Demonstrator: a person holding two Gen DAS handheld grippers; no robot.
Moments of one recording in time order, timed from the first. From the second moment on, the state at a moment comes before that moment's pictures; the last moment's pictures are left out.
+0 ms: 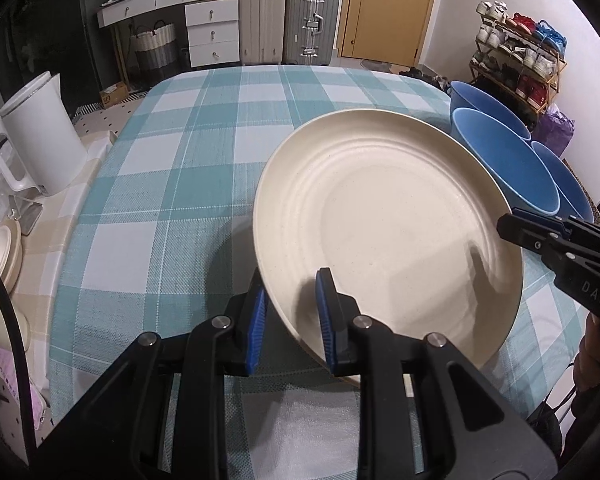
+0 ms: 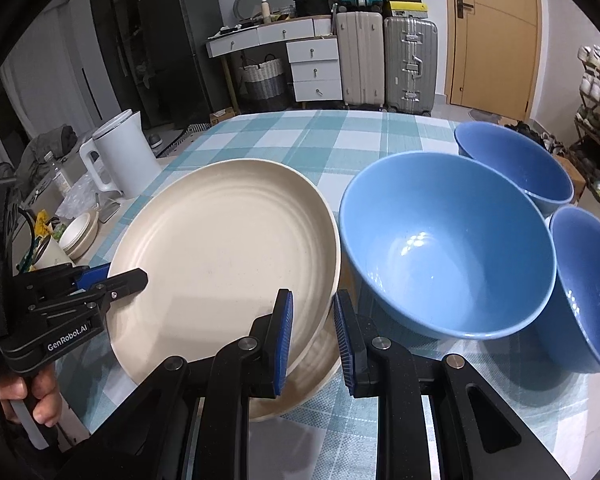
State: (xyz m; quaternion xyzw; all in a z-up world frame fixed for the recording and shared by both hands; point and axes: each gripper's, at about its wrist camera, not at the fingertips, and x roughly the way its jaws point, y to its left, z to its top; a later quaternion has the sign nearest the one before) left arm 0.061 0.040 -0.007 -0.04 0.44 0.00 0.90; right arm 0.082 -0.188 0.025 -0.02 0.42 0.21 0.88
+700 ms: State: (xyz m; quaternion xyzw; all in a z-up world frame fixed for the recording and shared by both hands) left arm 0.072 0.029 -0.029 -0.01 0.46 0.01 0.89; right arm 0.074 -0.190 0.007 -0.04 0.42 0.19 0.88
